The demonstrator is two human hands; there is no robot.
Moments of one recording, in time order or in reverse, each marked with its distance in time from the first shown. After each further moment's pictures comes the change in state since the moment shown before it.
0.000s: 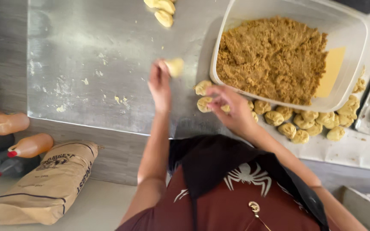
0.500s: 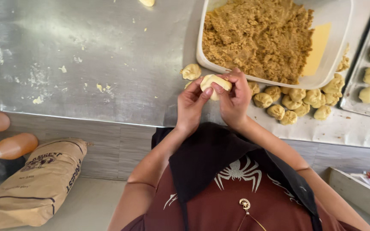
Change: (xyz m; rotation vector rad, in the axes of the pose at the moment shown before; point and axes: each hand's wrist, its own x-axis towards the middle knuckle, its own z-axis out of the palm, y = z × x) left_hand -0.132 0.073 0.070 -0.481 -0.373 -0.440; right_hand -0.050 0.052 0.035 0.331 0.545 -0.168
